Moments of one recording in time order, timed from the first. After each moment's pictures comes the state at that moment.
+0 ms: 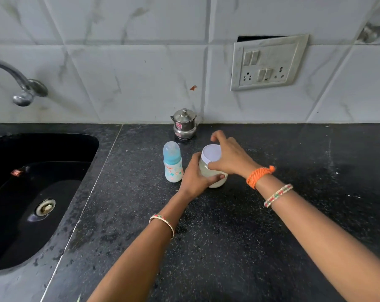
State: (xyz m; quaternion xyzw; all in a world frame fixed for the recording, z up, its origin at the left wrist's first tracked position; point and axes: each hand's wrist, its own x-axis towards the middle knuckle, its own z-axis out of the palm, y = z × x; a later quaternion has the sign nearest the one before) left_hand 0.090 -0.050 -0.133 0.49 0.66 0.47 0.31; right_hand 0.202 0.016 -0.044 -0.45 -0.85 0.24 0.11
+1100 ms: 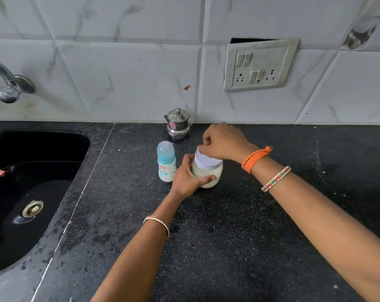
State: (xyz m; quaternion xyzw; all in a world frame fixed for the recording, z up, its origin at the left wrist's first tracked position) left_hand 0.082 -0.048 -0.148 0.47 0.64 0.51 0.34; right_hand 0.191 0.012 0.010 -0.41 -0.91 0.06 0.05
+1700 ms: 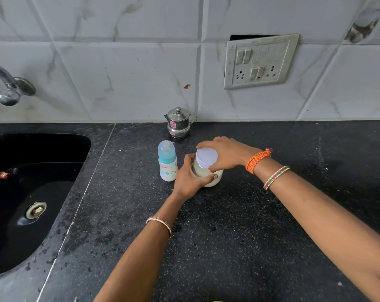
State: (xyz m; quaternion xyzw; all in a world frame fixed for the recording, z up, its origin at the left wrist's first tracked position) left_hand 0.085 -0.048 -0.151 0.47 0.64 0.51 0.34; right_hand 0.204 0.034 -0.027 -0.34 -0.93 0.11 -0.09
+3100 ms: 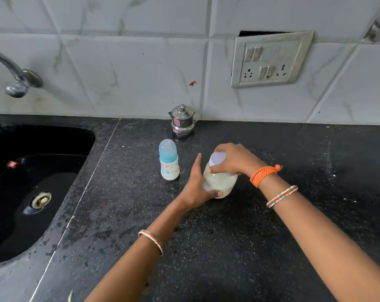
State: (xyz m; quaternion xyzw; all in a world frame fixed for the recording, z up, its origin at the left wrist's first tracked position) left_hand 0.111 -0.073 -0.123 0.51 0.62 0.43 0.42; right_hand 0.218 0.029 -0.035 -0.48 -0.85 0.21 -0.03
